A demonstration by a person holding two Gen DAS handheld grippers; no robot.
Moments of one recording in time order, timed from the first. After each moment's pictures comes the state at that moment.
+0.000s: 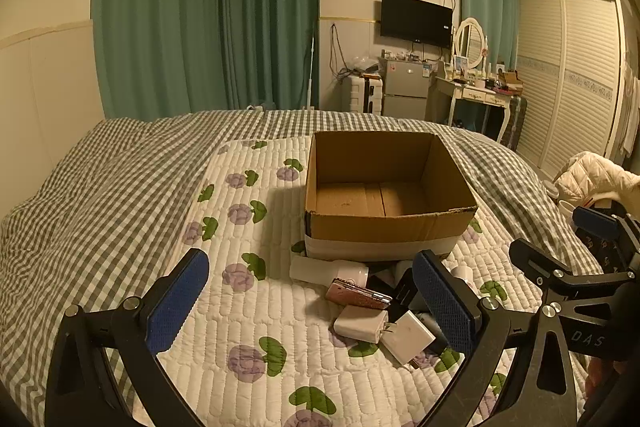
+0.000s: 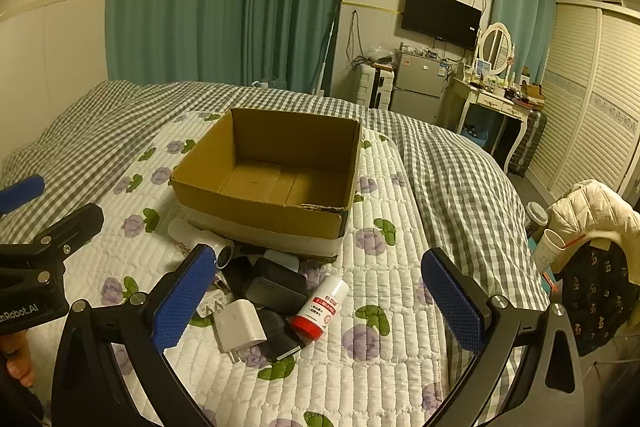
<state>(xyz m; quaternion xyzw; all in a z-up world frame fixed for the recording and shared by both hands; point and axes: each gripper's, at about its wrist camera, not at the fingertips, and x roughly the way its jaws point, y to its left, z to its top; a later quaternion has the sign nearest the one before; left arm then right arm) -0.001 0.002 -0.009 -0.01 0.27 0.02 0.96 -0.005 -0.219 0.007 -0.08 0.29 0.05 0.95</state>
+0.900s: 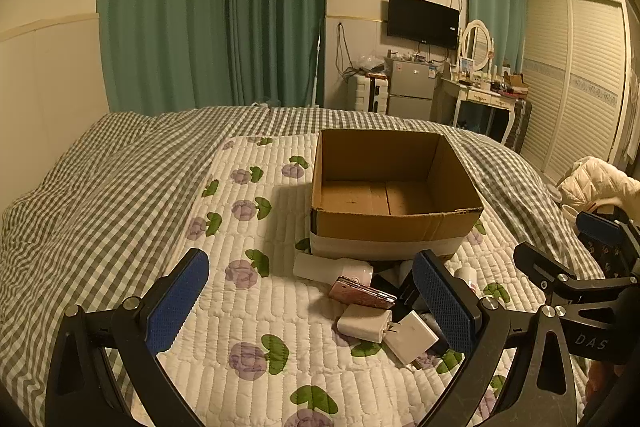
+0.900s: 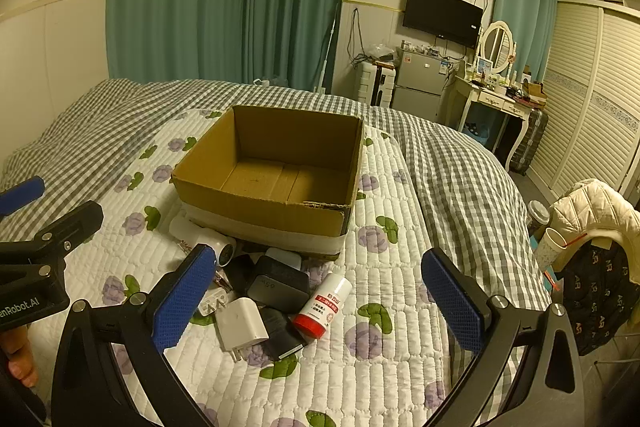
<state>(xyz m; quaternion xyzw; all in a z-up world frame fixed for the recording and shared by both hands) 0.000 0.007 -0.010 -0.01 0.28 0.02 0.96 -0.005 -0.219 0.006 -0.08 0.29 0.06 0.95</state>
